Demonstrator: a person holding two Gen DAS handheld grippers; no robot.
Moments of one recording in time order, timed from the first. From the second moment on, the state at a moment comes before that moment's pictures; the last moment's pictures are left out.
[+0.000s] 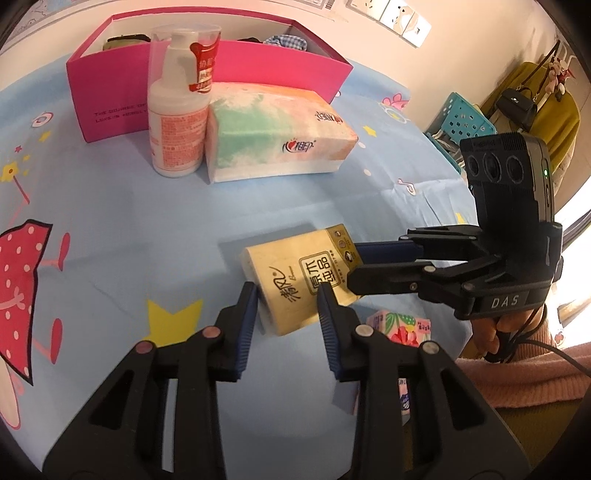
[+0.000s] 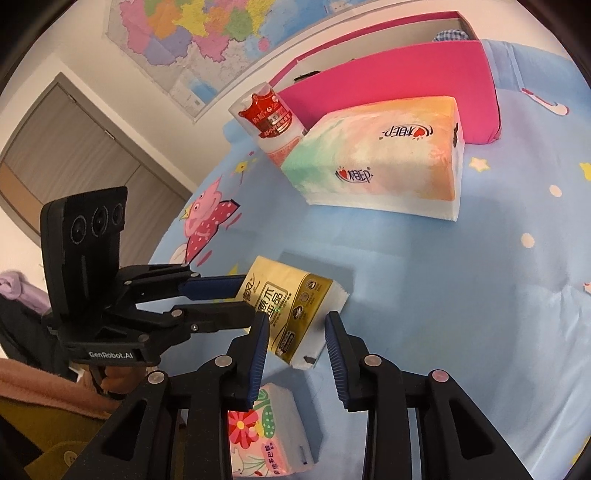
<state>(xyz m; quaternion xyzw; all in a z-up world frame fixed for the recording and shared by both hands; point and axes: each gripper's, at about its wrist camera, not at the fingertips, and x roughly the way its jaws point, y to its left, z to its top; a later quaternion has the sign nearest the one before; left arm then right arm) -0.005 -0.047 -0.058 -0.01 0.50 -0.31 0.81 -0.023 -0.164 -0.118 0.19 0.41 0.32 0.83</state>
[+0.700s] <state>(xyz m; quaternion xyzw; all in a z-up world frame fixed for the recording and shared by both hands) 0.002 -0.056 -0.023 0.00 0.46 -0.31 0.83 -0.022 -0.174 -0.088 0.17 0.37 0.31 0.86</state>
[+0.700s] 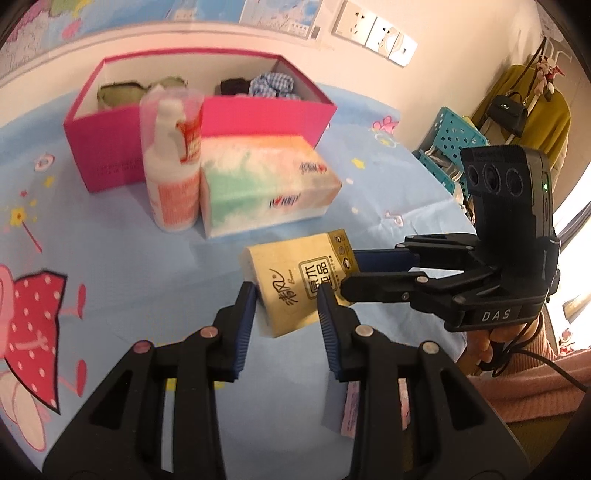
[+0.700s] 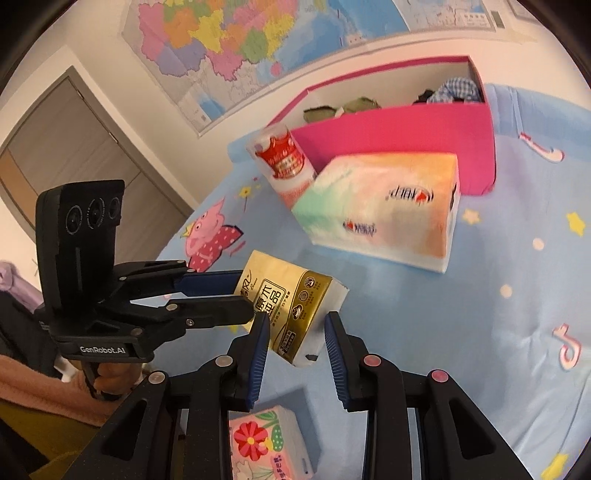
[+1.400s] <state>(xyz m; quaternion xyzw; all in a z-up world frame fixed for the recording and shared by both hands) 0.017 -0.070 0.002 0.02 0.42 -0.31 0.85 -0.020 -0.188 -0.057 0.16 0.33 0.29 0.88</state>
